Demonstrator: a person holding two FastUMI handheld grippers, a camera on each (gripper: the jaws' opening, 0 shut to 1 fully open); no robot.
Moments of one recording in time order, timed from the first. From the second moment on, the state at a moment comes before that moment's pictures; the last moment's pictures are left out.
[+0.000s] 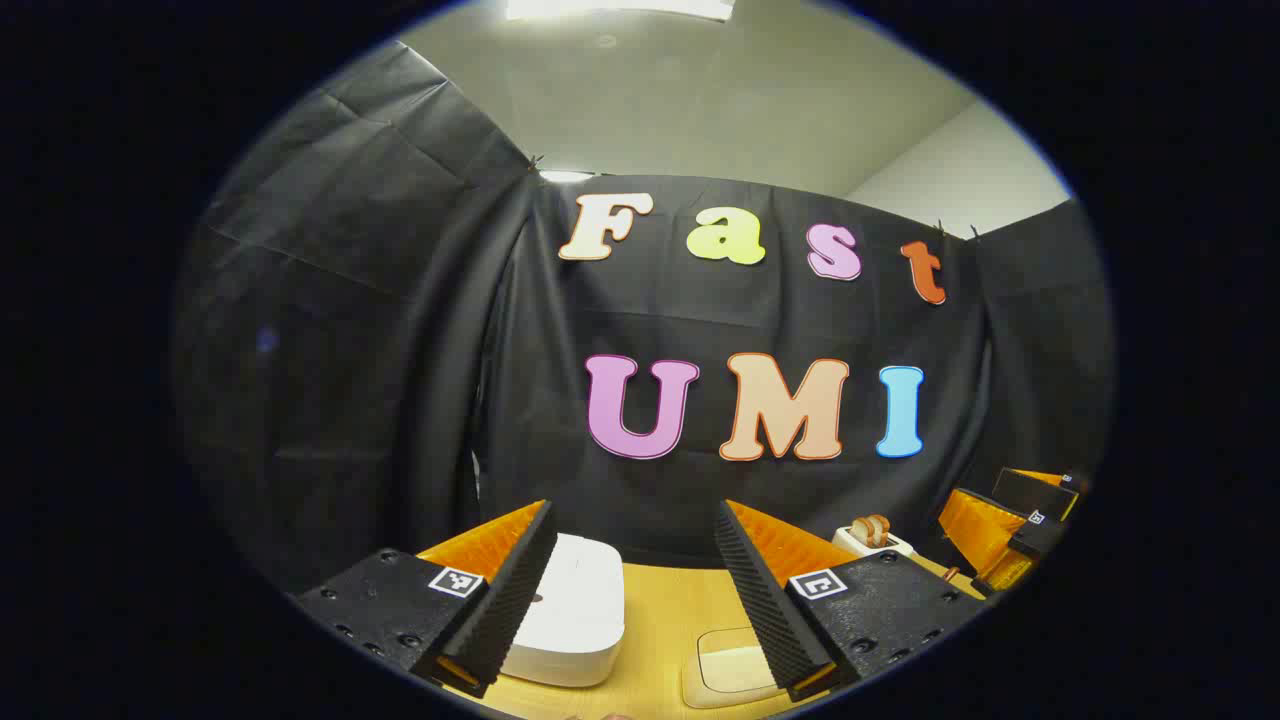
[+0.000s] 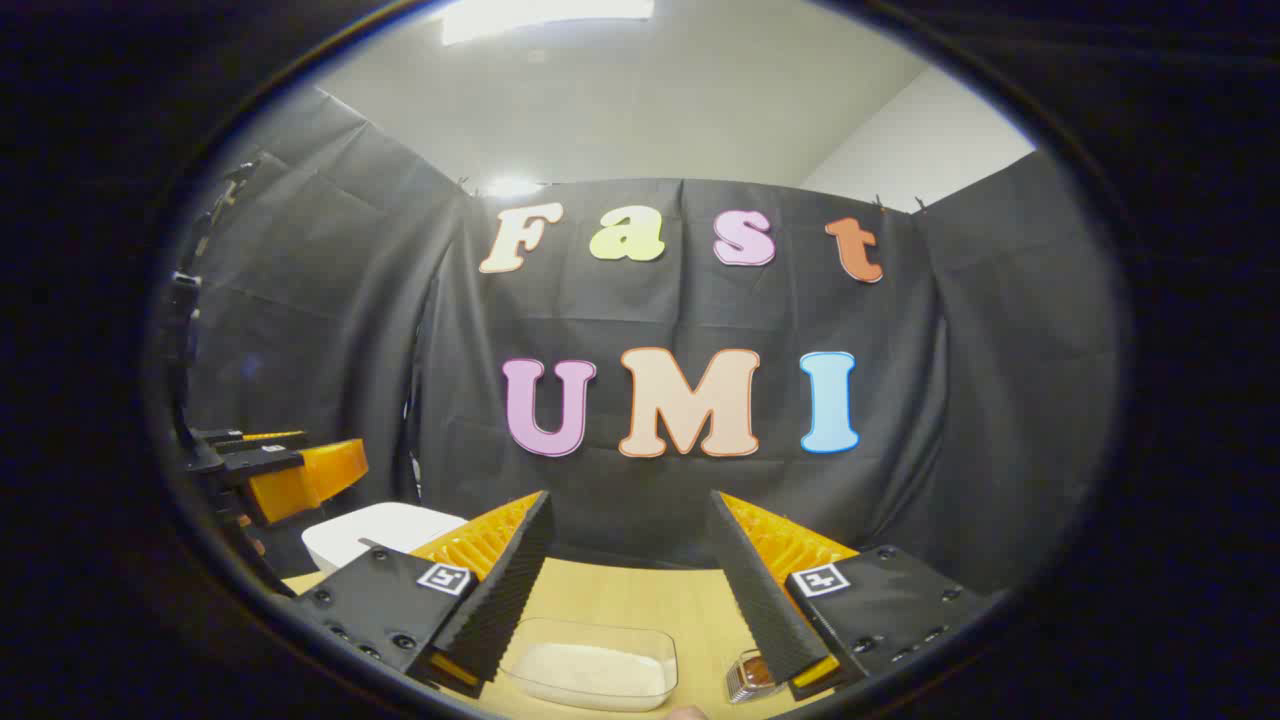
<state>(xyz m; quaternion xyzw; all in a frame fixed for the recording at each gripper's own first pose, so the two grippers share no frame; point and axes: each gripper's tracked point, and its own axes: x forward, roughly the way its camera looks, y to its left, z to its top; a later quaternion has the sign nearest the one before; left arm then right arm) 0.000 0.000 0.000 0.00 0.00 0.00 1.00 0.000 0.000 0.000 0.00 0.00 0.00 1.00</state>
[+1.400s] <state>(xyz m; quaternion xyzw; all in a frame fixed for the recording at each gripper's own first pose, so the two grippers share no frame) -0.014 0.017 0.024 0.03 -0.02 0.02 1.00 0.015 -0.021 -0.009 0.01 -0.01 0.02 1.00</state>
